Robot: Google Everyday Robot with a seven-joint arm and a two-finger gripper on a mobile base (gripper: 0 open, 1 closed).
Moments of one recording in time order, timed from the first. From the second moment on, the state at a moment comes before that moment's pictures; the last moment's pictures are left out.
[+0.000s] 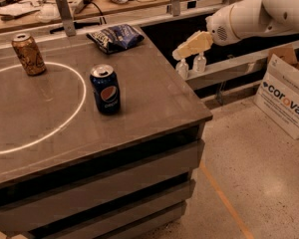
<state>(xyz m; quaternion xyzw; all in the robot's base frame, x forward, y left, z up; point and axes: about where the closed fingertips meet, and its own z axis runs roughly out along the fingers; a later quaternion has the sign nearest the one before) 0.721 -0.128 0.949 -0.42 0.77 0.14 0.47</state>
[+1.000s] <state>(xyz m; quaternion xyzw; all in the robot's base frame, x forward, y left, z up) 0.812 -0.022 0.927 -0.42 0.69 0.23 0.55</state>
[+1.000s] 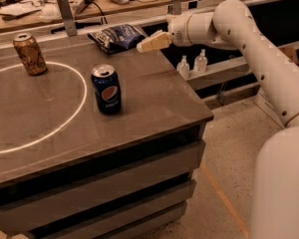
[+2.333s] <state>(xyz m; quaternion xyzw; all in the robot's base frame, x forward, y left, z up) 0.892 0.053 0.891 -0.42 0.70 0.23 0.53</state>
